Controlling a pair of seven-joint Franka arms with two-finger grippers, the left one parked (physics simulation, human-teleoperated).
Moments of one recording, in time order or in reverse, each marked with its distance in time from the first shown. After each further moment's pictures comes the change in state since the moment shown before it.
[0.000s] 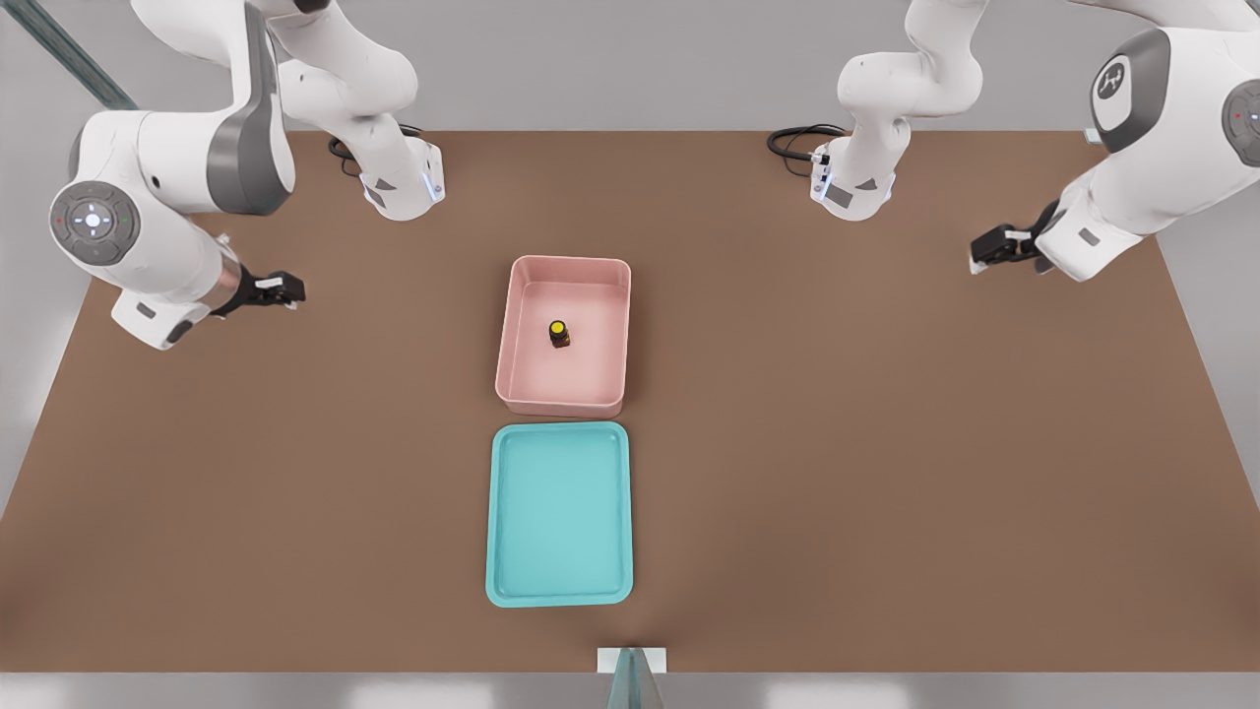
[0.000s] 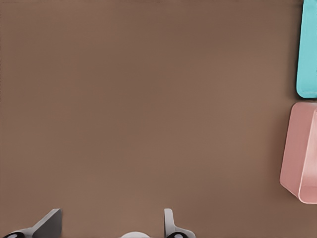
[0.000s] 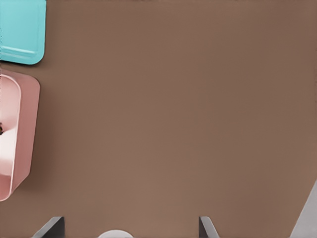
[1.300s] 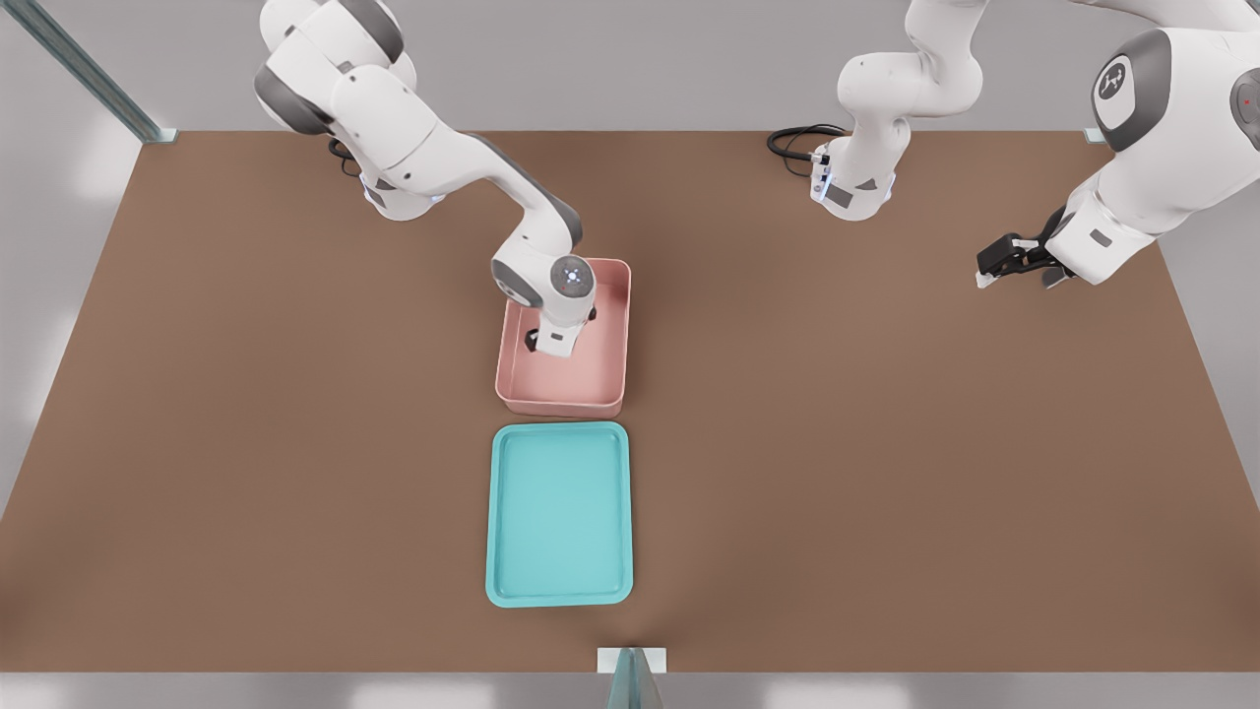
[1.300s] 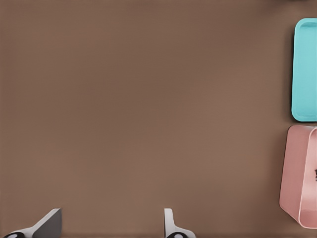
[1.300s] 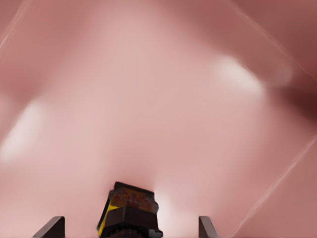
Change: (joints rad) arm 0.184 0.428 0.520 -0.571 -0.228 0.949 0.594
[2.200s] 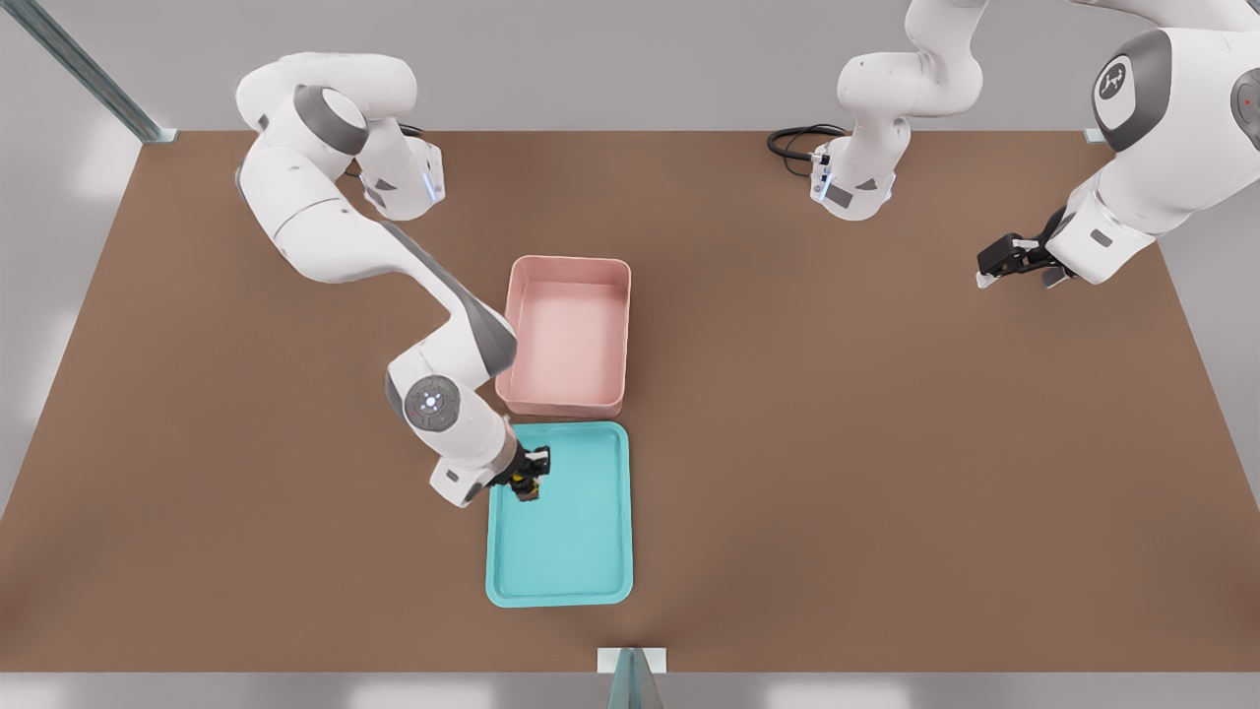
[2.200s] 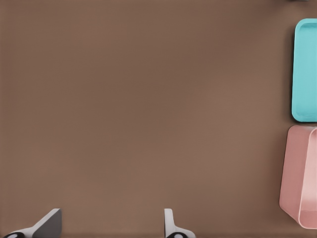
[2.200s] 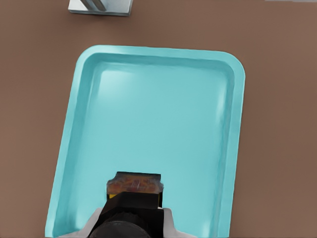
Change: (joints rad) arm -0.341 0.395 0.236 0.858 -0.133 -0.185 -0.021
